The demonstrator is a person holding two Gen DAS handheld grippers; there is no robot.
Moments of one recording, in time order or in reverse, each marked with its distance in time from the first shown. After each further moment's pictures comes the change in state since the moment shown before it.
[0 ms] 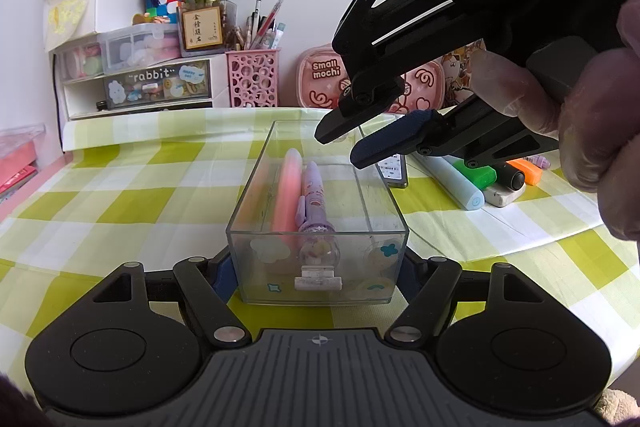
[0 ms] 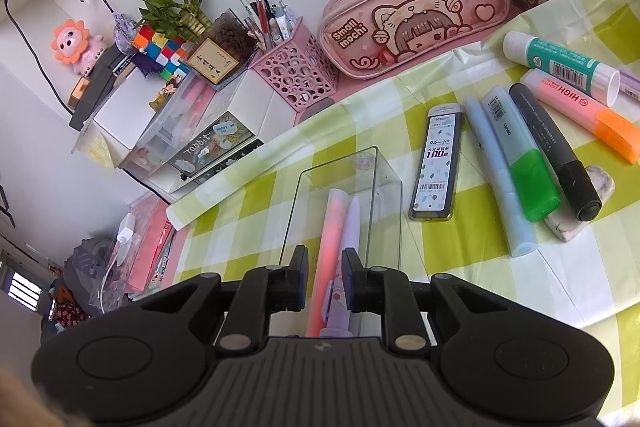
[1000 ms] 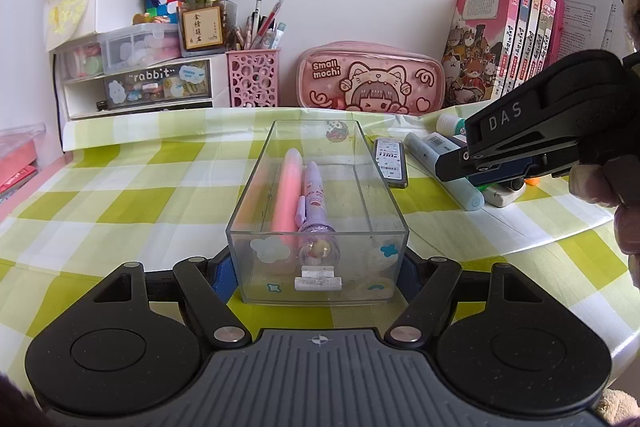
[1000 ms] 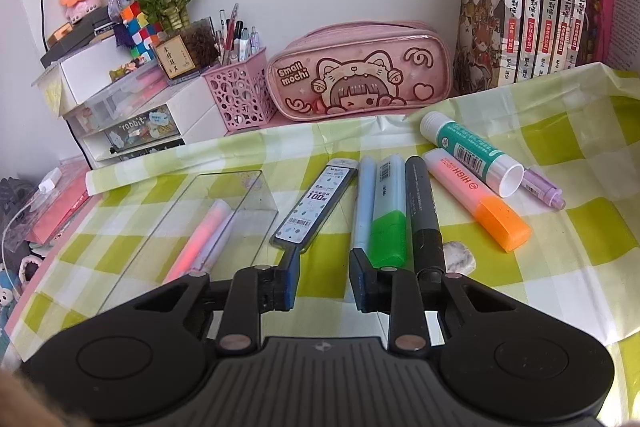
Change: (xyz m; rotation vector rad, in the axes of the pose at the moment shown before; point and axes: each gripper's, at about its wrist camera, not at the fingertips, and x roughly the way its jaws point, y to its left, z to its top) left arm 0.000 0.000 0.000 0.000 0.000 0.000; right arm -0.020 -0.039 -0.015 -0.347 -0.169 -0.263
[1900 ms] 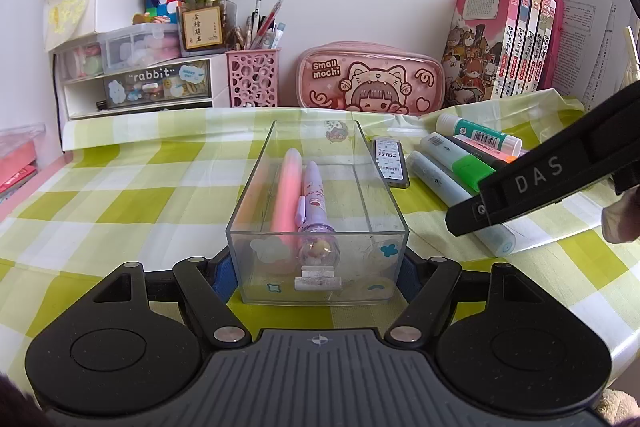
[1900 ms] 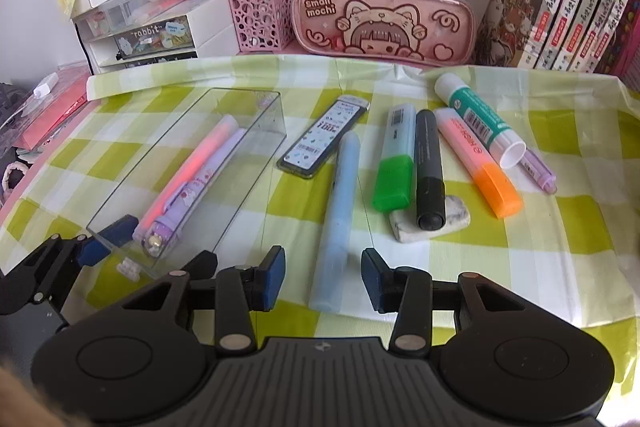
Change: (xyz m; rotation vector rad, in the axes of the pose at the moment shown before) left arm 0.000 0.000 0.000 0.000 0.000 0.000; right arm -0.010 0.019 -0.006 -0.174 0.157 -0.030
